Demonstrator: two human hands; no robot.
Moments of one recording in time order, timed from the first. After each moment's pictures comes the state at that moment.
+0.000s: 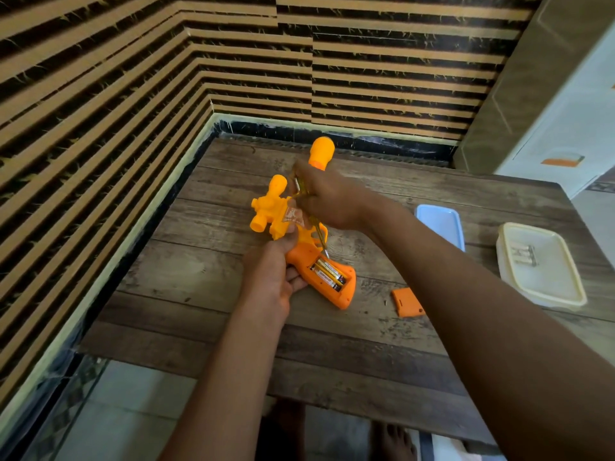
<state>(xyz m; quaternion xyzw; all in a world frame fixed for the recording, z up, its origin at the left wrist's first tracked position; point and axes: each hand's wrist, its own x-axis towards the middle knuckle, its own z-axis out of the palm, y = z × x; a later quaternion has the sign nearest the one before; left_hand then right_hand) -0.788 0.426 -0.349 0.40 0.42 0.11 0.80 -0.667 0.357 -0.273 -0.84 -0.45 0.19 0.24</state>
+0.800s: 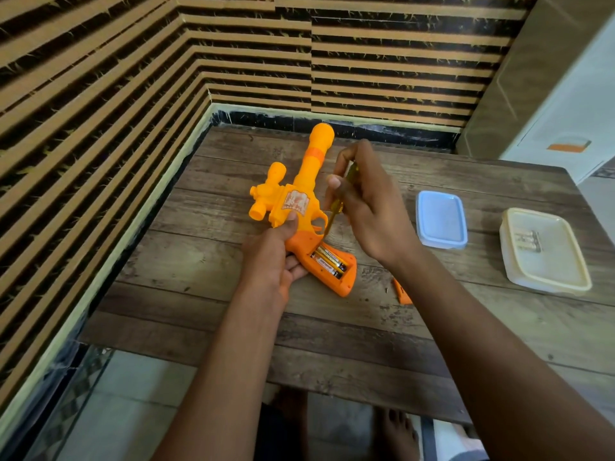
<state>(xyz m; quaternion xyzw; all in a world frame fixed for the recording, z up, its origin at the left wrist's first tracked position) -0.790 0.426 -0.347 0.42 0.41 0.11 0.80 -0.700 0.298 -0.295 -0.72 -0.42 -0.01 0.55</state>
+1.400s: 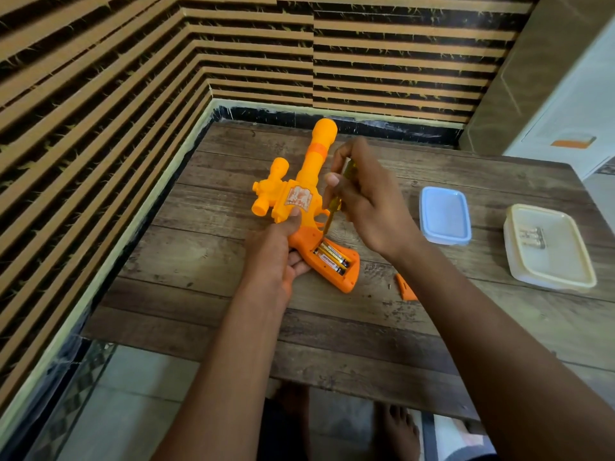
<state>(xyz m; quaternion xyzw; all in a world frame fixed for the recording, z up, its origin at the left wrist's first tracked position) -0.790 0.425 -0.345 0.41 0.41 0.11 0.80 -0.696 0.301 -0.296 -0.72 -0.44 0.02 0.53</state>
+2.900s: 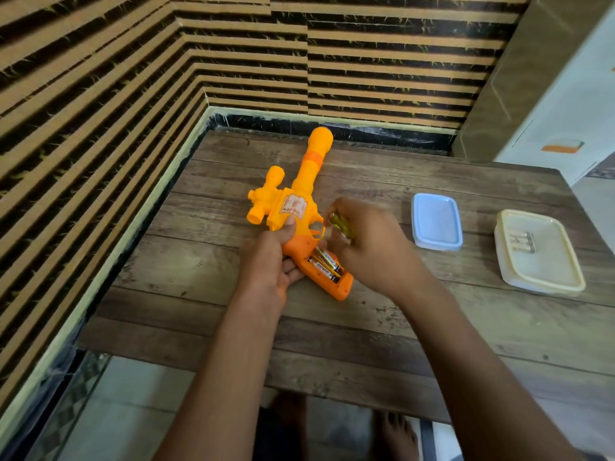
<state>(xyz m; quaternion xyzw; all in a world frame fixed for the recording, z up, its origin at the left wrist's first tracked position) -0.787 0.425 -0.347 0.41 0.41 0.11 0.81 -0.720 0.281 -0.302 -0.85 -0.39 0.03 0.35</state>
